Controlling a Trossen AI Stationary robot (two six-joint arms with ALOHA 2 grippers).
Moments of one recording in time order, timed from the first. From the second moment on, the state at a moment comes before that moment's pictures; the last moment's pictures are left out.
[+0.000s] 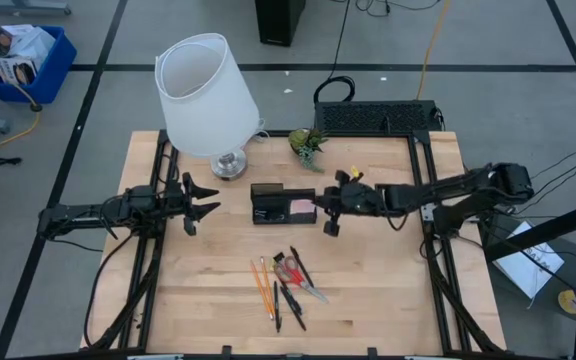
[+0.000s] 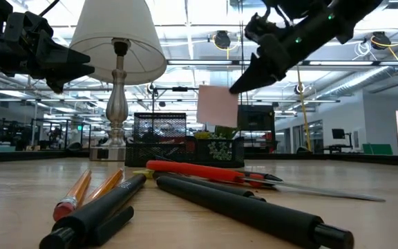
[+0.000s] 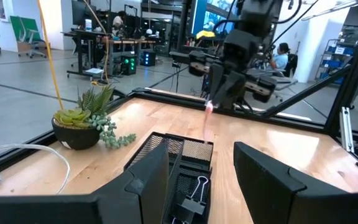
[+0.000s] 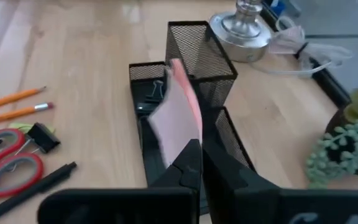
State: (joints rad) left arm 0.08 0.07 0.03 0.06 -0.10 -0.14; right arm -0.01 1.39 0.73 0.09 0.24 0.02
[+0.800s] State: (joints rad) left arm 0.08 0.07 0.03 0.06 -0.10 -0.14; right arm -0.17 1.53 0.73 0.17 -0.05 0.16
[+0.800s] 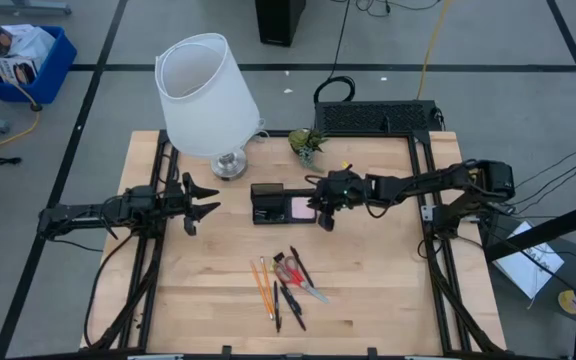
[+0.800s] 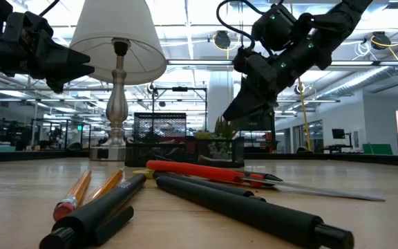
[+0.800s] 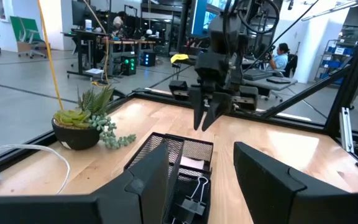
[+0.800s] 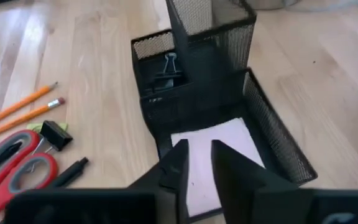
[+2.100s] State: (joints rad) left arm 0.08 0.07 0.03 0.06 -0.10 -0.14; right arm 0.48 0.97 0.02 1.26 0.39 0.02
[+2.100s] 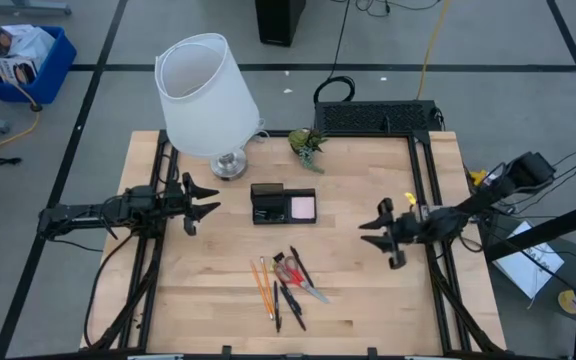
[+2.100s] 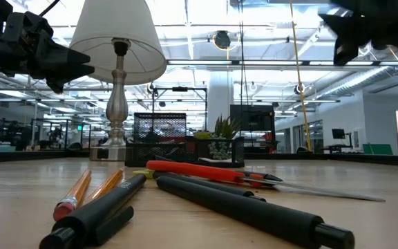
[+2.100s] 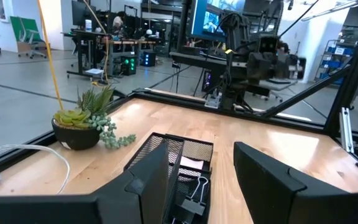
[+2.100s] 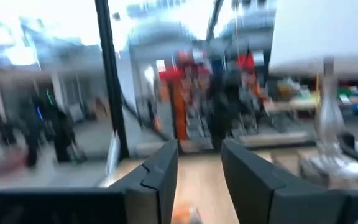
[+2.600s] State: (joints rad) left arm 0.07 0.09 0.03 0.23 -0.05 -0.24; right arm 0.48 0.93 0.02 1.33 0.39 0.07
